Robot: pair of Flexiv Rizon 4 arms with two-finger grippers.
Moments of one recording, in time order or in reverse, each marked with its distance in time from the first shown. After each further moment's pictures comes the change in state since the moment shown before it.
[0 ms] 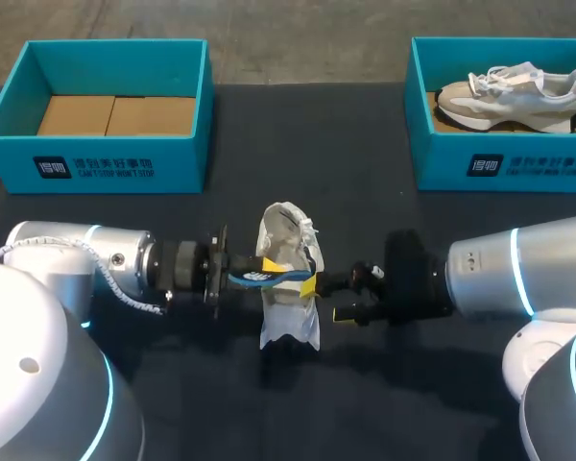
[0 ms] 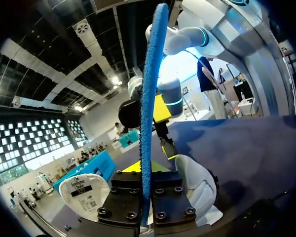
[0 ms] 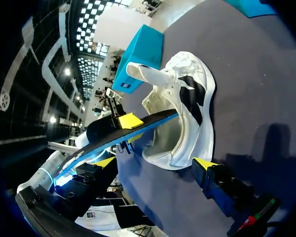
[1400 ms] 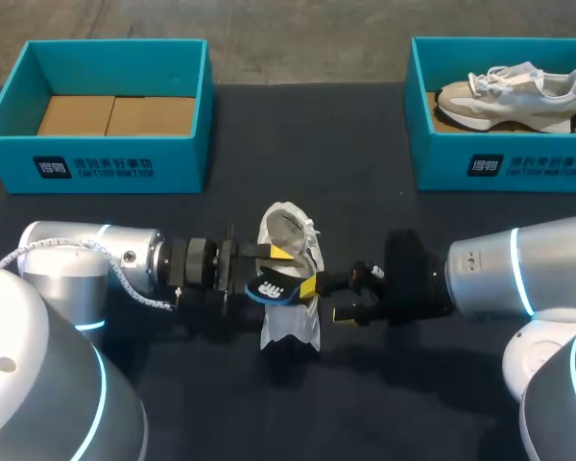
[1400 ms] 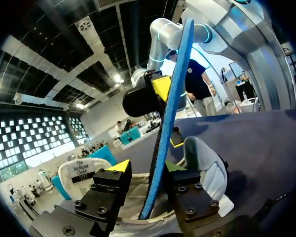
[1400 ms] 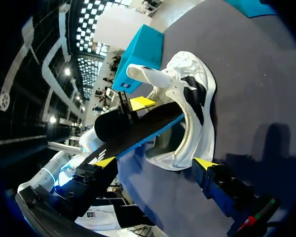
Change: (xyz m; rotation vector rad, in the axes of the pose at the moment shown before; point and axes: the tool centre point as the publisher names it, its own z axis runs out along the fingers) left arm -0.008 0.022 0.008 -0.003 -0.010 -0.014; right arm 0.000 0.000 0.000 0.000 0.000 0.000
